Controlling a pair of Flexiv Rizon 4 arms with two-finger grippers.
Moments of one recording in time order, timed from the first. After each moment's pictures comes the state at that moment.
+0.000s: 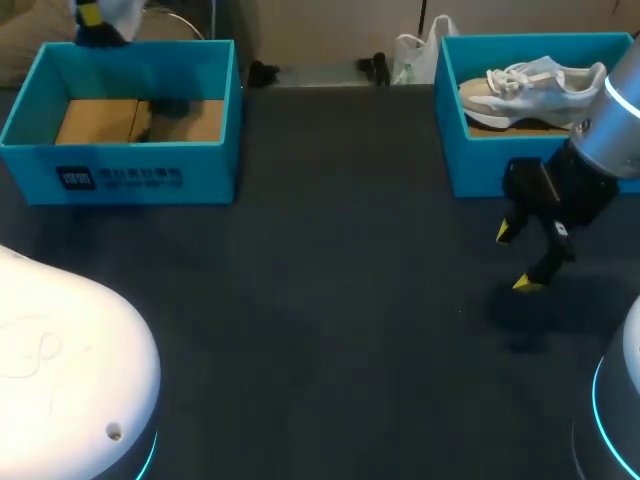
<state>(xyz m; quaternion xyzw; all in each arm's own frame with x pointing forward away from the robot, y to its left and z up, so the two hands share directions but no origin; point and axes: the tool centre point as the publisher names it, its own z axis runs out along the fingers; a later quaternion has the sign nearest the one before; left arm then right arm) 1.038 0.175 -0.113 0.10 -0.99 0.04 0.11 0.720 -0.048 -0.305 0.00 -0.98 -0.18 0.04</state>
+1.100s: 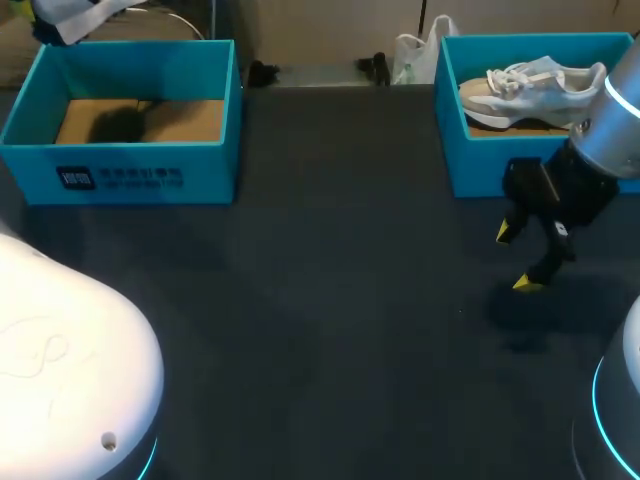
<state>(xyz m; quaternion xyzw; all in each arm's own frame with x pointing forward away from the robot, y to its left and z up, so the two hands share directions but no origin) 1.084 0.265 -0.130 -0.23 -0.97 0.03 0.11 0.720 -0.048 -0.305 0.00 -0.98 -0.18 0.04</state>
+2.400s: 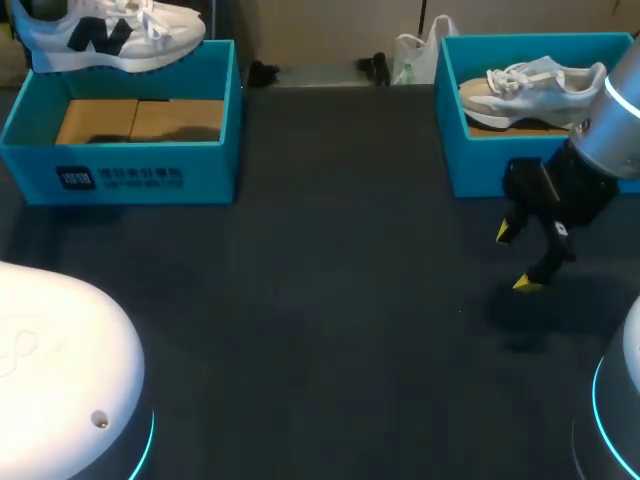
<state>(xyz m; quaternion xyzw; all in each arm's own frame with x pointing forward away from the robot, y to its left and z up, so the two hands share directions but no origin) 1.092 0.297 -0.160 -0.56 -0.82 -0.08 0.05 0.720 -0.048 -0.305 0.00 -0.98 -0.18 0.04</state>
